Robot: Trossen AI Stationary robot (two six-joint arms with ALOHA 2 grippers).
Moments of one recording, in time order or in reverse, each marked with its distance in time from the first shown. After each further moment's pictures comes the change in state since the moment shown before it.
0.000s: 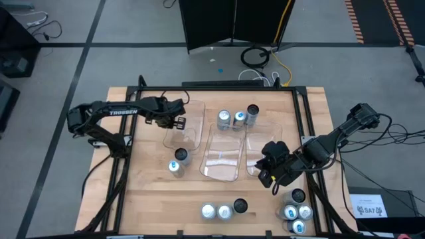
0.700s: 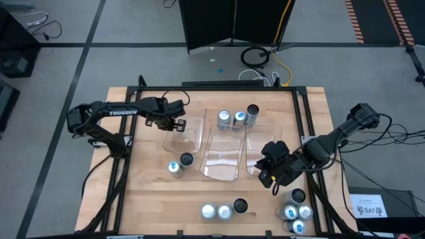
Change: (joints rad) left arm -0.008 0.001 -0.001 -0.018 0.085 -0.001; right arm 0.000 0.000 0.000 0.000 0.001 -0.015
